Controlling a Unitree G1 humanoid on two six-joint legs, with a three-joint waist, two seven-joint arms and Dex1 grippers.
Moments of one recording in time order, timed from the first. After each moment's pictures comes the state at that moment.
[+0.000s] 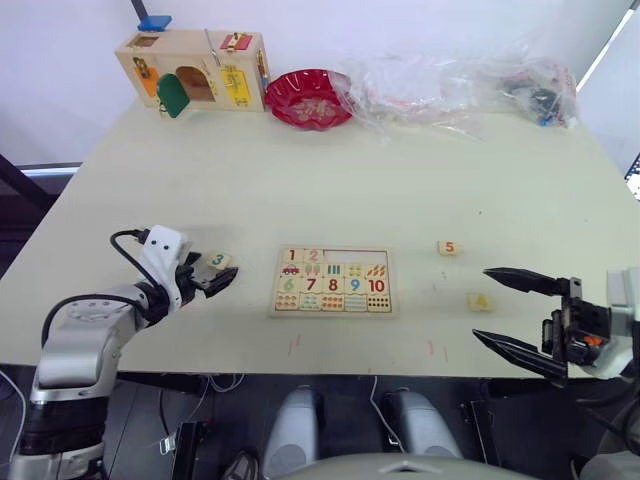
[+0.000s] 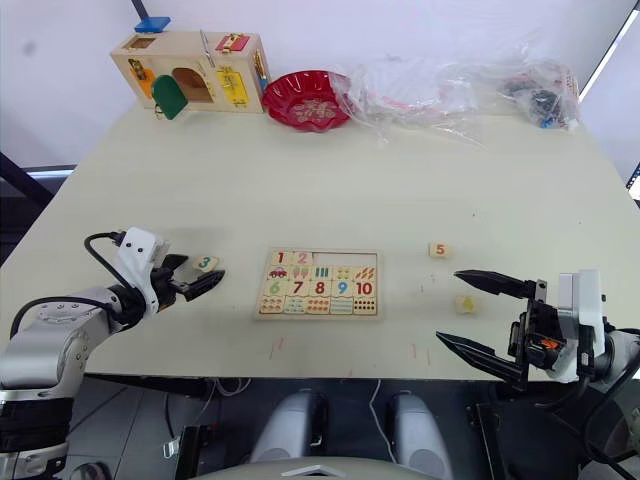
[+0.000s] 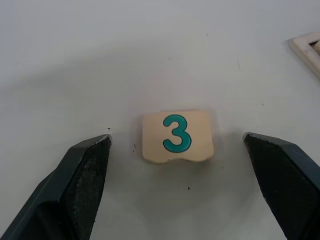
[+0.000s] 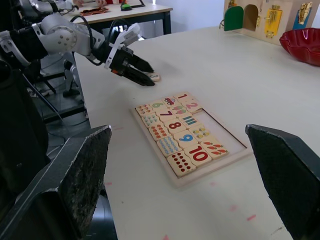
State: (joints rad) left arm -0.08 0.75 0.27 -0.18 -0.36 0.76 -0.62; right arm 0.32 -0.73 -0.42 -0.61 0.84 0.32 1.10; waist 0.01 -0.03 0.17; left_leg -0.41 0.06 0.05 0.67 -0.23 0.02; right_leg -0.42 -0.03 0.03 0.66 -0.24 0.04
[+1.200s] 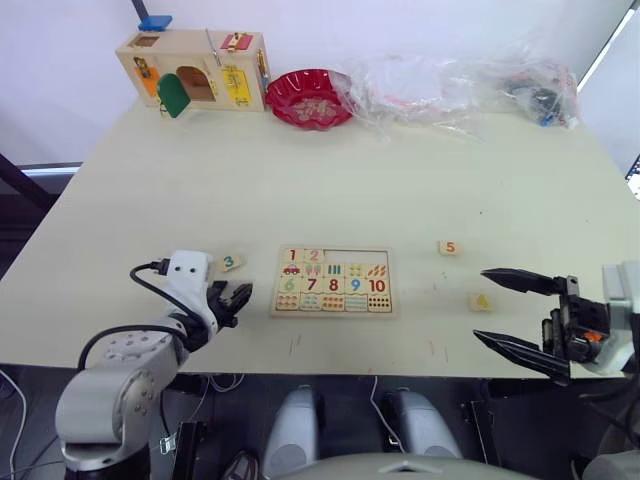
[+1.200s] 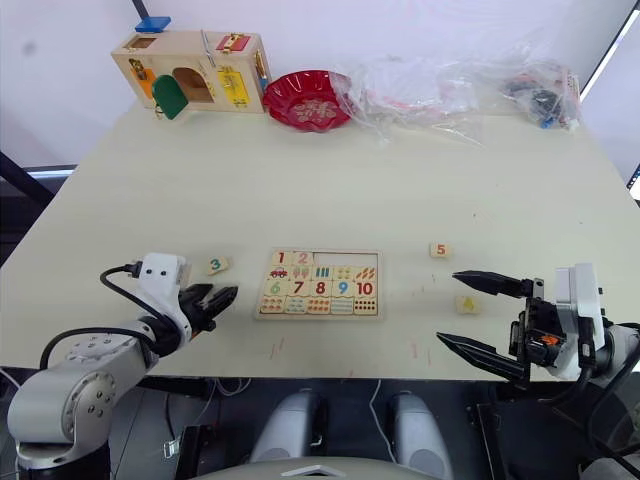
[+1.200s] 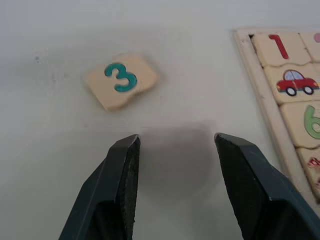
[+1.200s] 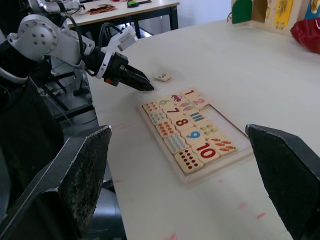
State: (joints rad) left arm 0.05 0.40 0.36 -0.74 -0.44 1.25 -0.23; right arm 0.29 -0.79 -0.41 -0.59 0.90 0.39 1.11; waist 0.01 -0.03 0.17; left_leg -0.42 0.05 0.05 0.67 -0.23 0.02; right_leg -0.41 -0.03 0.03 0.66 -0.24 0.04
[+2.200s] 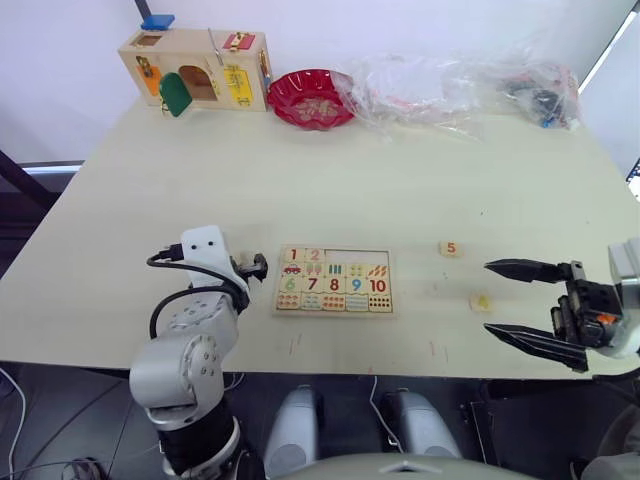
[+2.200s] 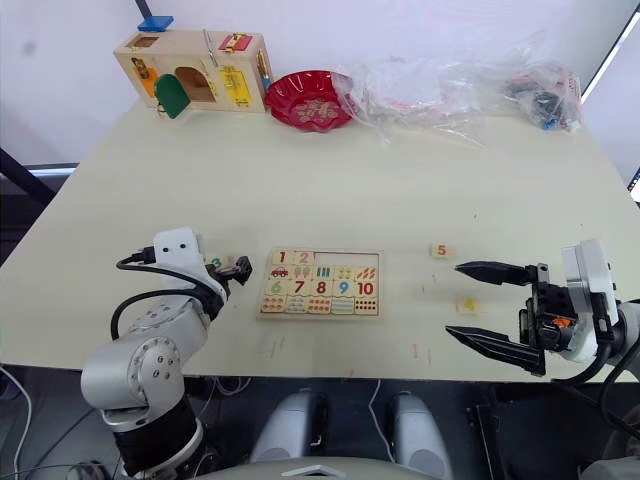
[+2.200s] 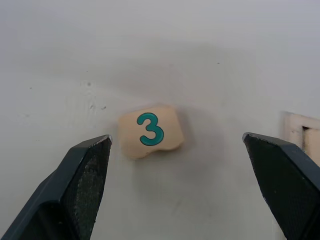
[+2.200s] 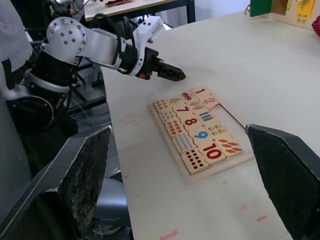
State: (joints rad) left arm -0.23 0.03 0.29 -0.72 -0.17 1.38 0.20; right arm 0.19 -0.87 -0.44 -0.54 0.95 0.48 1.17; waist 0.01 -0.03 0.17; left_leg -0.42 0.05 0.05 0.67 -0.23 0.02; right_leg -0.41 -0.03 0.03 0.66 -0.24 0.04
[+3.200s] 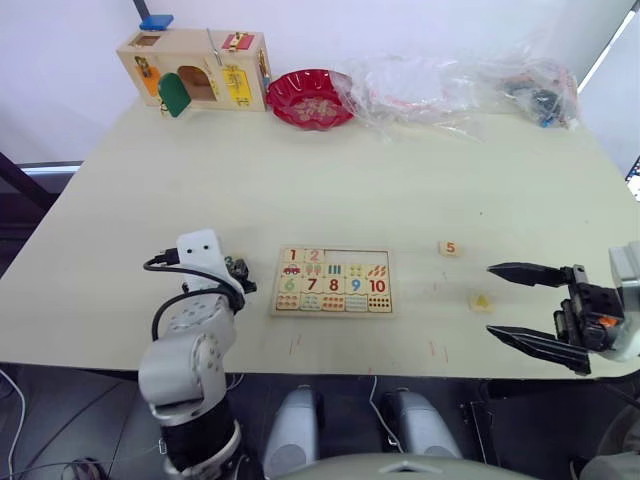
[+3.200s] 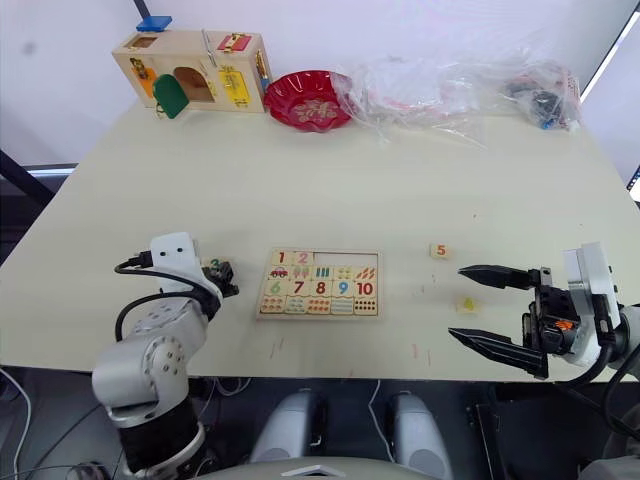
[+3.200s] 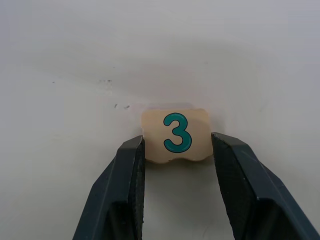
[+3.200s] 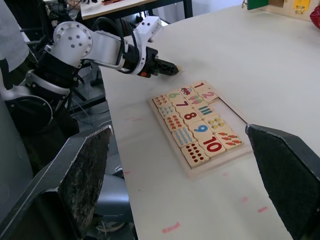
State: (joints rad) left arm -0.15 0.07 0.28 -0.71 -0.14 1.31 0.09; right arm 0.22 -0.87 -0.46 -0.54 0.95 0.50 1.17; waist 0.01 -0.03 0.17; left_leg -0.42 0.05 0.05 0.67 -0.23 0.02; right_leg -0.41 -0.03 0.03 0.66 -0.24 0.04
